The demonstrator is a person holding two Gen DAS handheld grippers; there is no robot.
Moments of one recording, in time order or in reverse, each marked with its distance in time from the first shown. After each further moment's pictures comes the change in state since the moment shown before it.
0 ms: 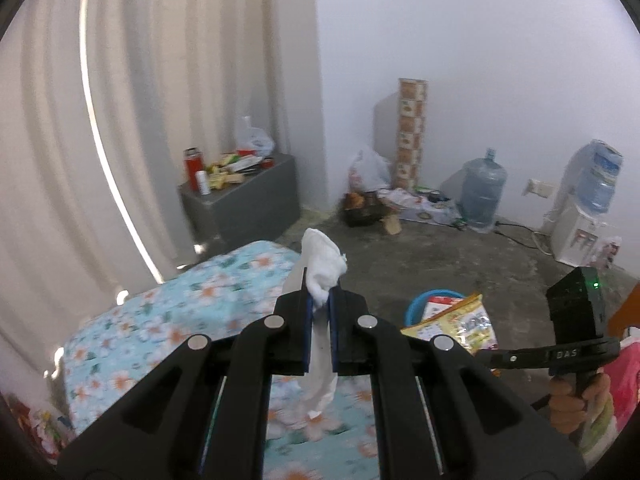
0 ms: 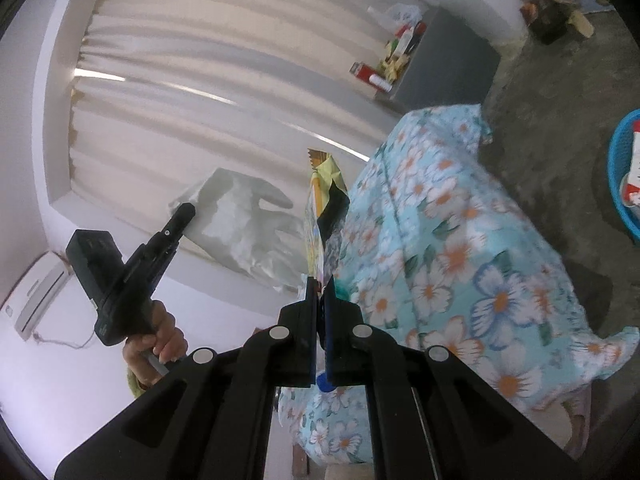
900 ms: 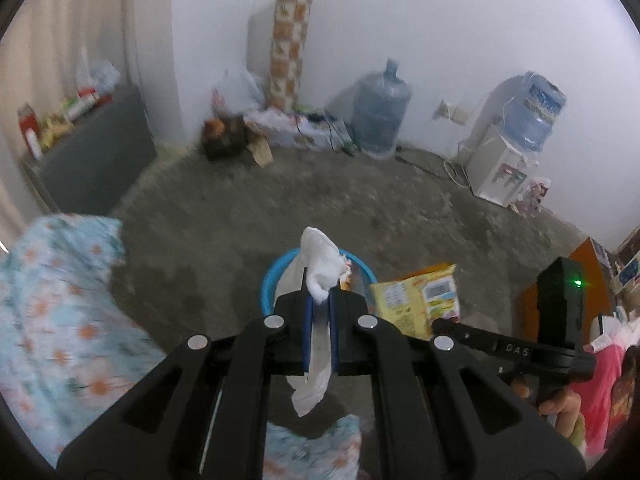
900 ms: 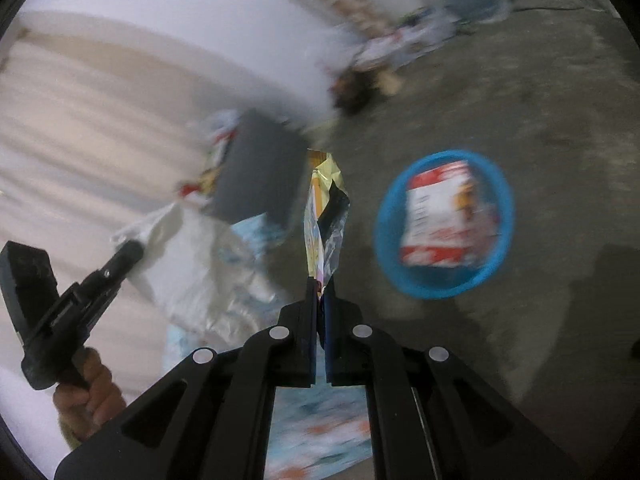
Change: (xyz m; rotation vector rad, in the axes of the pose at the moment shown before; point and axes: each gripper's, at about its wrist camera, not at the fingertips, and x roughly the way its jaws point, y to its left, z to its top) left arm 0.262 -0.214 -0.024 0.074 0.320 -0.391; right arm -0.152 -0.177 0.037 0.260 -0.368 -0.569
